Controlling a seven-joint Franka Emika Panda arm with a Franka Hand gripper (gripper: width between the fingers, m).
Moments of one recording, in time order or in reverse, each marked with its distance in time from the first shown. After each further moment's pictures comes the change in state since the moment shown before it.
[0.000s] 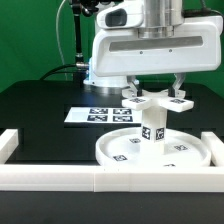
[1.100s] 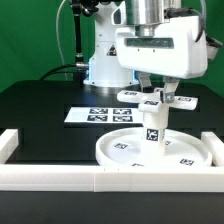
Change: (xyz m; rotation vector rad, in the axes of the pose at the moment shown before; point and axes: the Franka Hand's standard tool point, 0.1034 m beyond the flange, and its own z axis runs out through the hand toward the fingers) arm 0.005 -0.004 -0.001 0.077 0.082 1.094
